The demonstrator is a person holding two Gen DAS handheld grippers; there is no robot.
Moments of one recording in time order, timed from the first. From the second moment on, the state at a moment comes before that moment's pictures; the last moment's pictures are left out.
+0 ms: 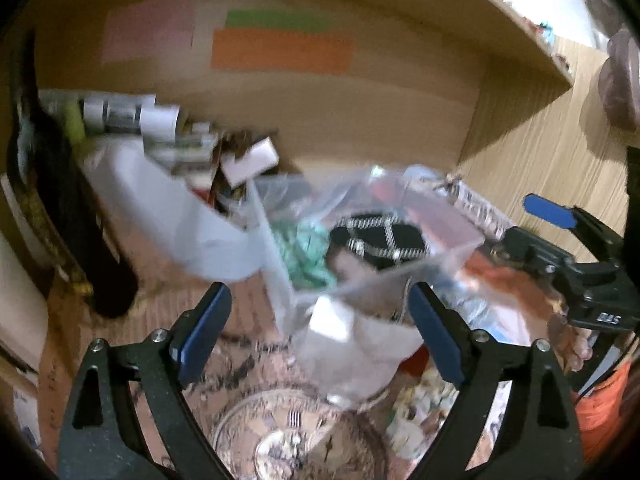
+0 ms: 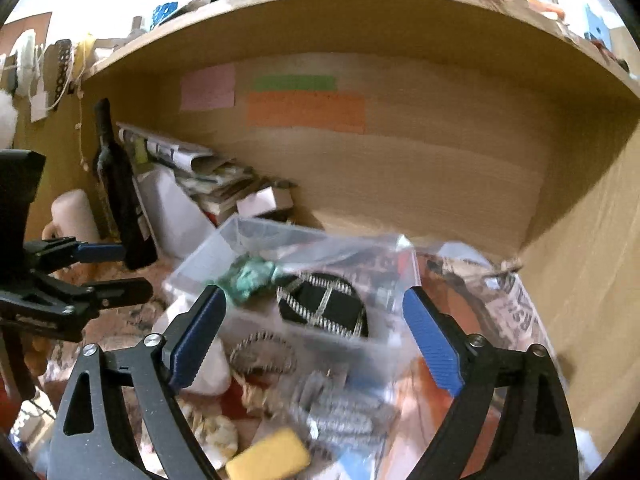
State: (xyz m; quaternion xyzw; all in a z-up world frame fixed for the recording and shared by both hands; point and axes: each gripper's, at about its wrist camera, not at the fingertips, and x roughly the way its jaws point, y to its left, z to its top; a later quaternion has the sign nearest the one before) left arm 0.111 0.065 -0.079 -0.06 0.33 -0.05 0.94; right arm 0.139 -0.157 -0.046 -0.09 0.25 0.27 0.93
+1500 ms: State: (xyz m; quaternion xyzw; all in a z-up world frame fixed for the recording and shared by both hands) left arm 0.083 0.043 -0.108 -0.08 0.34 -0.09 0.93; right arm 0.096 -0.185 -0.116 0.00 0.34 0.29 0.89
